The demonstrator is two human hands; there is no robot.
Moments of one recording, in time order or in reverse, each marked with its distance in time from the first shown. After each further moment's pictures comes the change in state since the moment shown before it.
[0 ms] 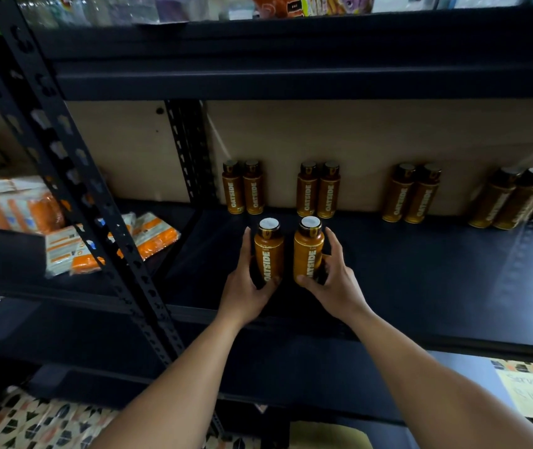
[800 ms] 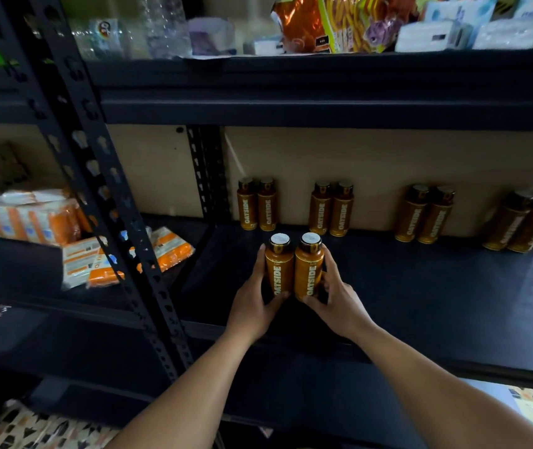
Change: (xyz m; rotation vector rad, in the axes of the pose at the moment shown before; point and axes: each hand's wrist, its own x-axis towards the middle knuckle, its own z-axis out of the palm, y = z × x) left_hand 0.006 -0.005 -0.012 0.145 -0.001 0.035; right_hand 0.009 -0.017 0.012 -0.113 -0.134 -0.069
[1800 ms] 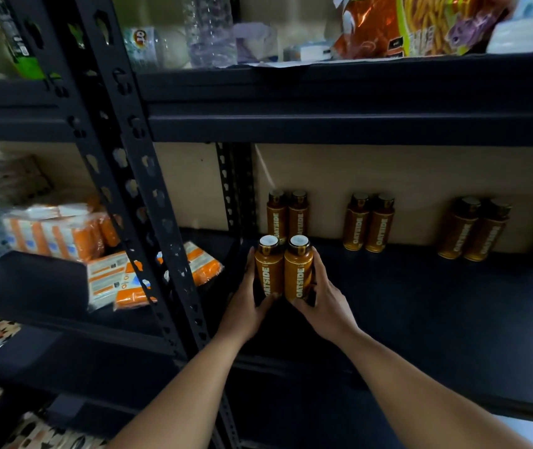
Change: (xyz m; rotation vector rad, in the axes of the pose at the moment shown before) left_hand 0.044 -0.068 -0.063 -0.081 0.024 -0.017; right_hand 0.068 -0.048 0.073 0.004 0.065 -0.016
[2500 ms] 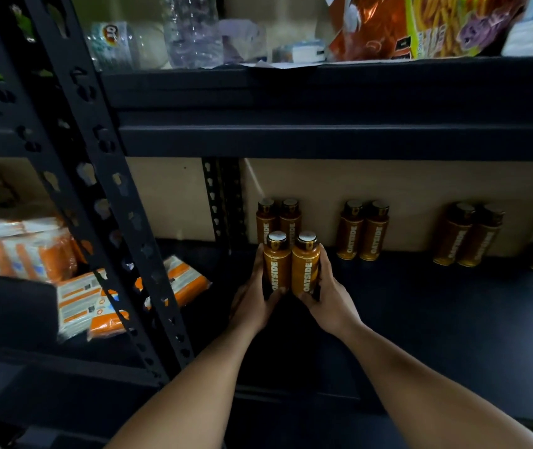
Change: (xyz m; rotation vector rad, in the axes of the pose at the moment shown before) left_hand 0.060 0.007 0.022 0.073 -0.073 -0.092; right_hand 0.041 0.020 -0.011 -0.023 0.066 0.073
